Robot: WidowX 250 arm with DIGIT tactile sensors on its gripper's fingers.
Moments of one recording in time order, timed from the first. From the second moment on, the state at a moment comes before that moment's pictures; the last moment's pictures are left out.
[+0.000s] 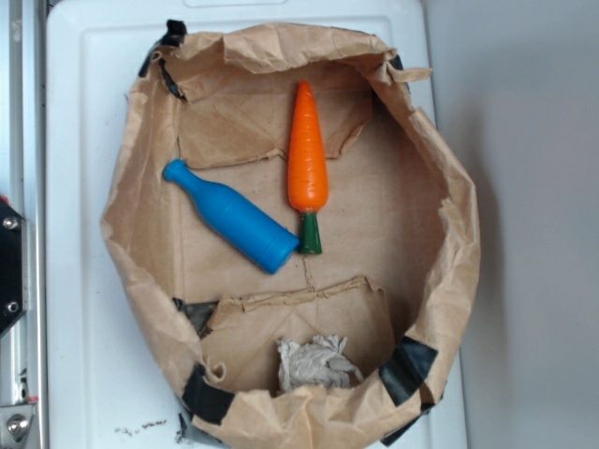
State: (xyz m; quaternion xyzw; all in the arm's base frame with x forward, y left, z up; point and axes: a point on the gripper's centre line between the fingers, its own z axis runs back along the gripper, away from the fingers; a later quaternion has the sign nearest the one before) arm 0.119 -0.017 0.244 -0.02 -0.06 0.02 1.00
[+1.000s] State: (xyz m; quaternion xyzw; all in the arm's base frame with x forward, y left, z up) arm 0.128 -0.024 0.224 0.01 -0.08 0.07 0.99
